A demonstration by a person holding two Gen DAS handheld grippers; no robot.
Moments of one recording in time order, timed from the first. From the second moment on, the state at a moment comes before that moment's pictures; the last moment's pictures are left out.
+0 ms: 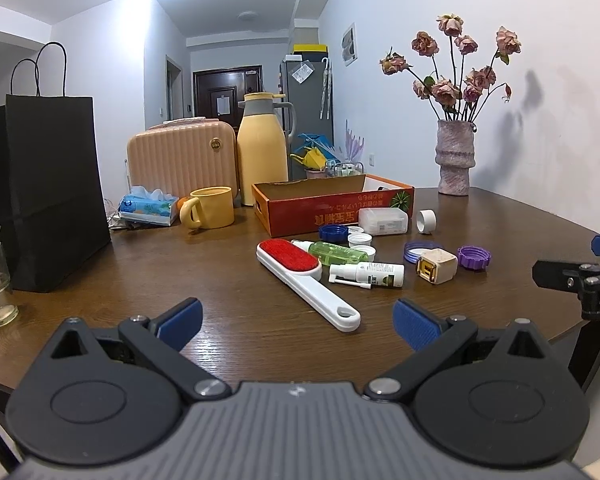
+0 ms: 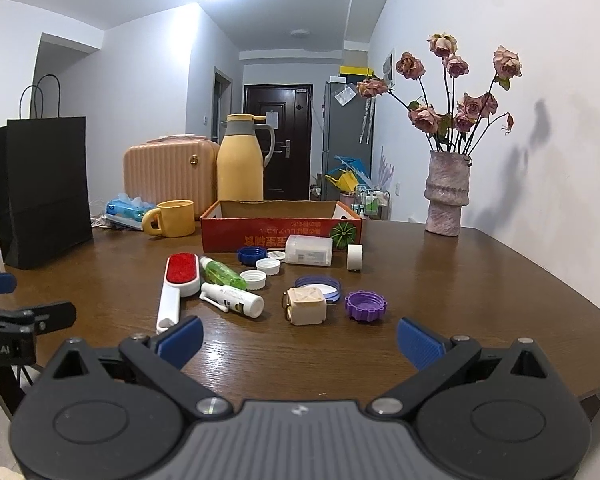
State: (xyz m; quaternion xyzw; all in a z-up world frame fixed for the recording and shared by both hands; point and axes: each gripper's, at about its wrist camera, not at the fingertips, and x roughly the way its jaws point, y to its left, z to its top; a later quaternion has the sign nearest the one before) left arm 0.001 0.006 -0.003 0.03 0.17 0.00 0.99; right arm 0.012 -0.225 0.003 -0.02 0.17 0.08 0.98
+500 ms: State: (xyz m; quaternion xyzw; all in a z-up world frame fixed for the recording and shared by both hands) left arm 0.001 0.002 -0.003 0.03 0.17 -0.01 0.99; right arm 0.005 -0.225 0.003 -0.02 0.16 0.09 0.98
